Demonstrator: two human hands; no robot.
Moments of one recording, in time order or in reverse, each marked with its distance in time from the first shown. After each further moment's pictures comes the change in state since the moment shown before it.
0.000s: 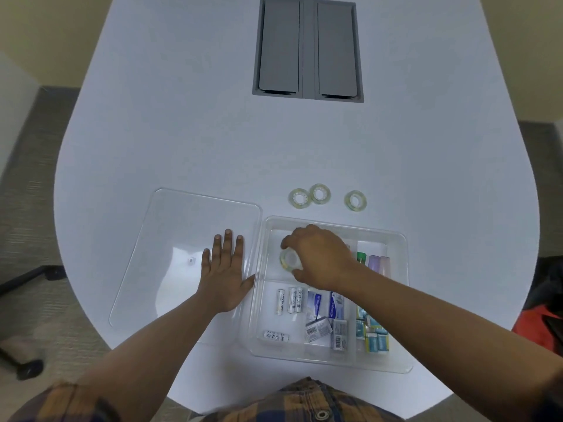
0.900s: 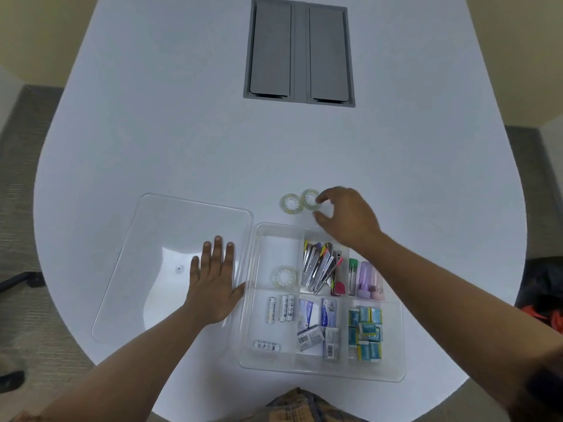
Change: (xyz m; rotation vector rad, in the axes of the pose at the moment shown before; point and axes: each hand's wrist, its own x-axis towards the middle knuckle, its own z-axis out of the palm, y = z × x) left_hand 0.002 -0.004 0.009 0.041 0.028 0.000; right_hand 0.024 0.079 -0.031 0.252 0.382 0.330
